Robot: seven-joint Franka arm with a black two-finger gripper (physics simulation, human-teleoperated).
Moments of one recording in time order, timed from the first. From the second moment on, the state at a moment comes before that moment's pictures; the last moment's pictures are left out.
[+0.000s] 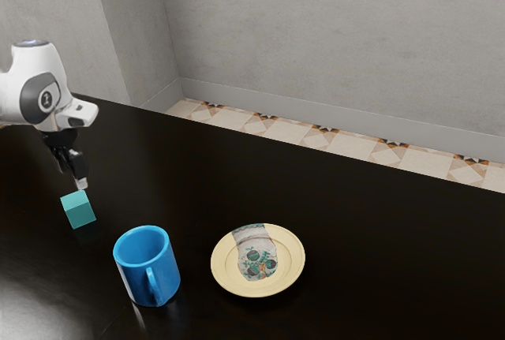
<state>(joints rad) 0.18 0.08 0.24 -2.10 0.05 2.13 0.72</state>
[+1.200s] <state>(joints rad) 0.40 0.32 0.09 -2.10 0.03 2.35 1.07</state>
